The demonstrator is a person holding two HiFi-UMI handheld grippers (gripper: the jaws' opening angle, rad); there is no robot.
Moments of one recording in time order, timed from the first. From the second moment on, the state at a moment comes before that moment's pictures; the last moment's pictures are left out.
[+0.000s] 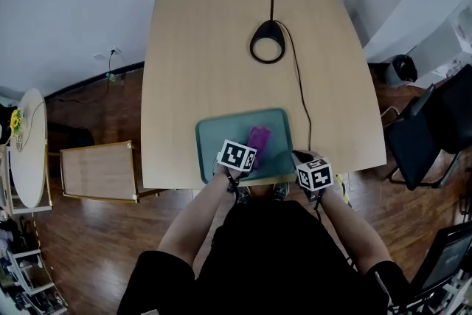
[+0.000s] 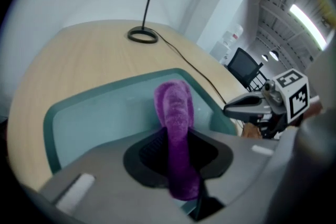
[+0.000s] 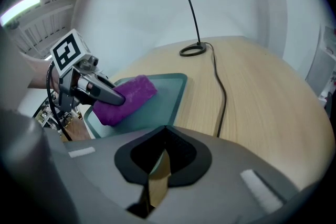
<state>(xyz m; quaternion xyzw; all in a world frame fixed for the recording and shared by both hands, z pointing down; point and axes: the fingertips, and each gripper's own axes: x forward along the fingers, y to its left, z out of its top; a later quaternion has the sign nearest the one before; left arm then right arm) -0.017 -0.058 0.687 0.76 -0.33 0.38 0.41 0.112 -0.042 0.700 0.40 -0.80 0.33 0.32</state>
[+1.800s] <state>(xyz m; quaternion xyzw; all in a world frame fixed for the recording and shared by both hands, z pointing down) 0.065 -0.036 0.691 0.81 -0.21 0.49 0.26 0.121 -0.020 0.696 0.39 -0.79 0.36 0.32</state>
